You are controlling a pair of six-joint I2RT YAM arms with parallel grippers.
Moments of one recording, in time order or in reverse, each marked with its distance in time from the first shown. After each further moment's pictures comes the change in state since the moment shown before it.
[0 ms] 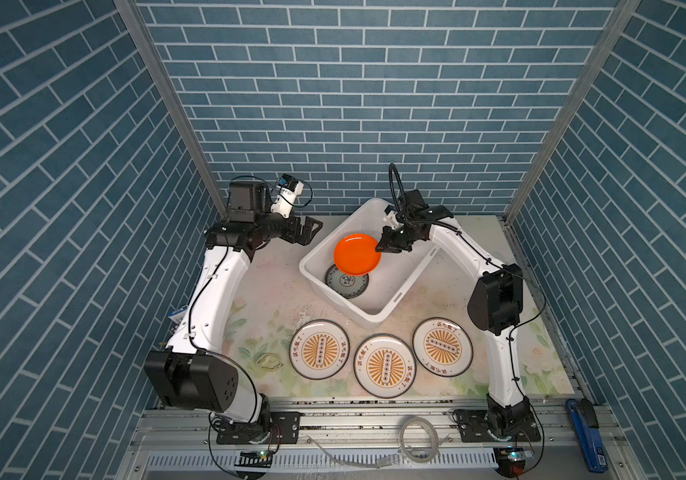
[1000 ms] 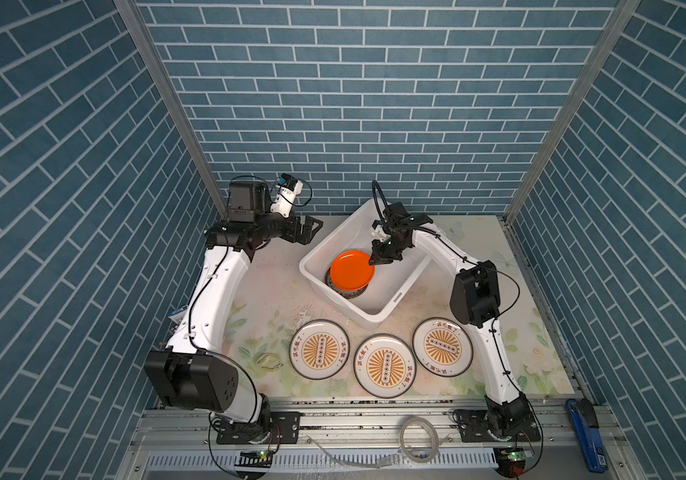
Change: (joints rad) left arm 0.000 0.000 0.000 0.009 0.001 -0.023; right arm 0.049 0.181 0.109 -0.071 0.027 -0.085
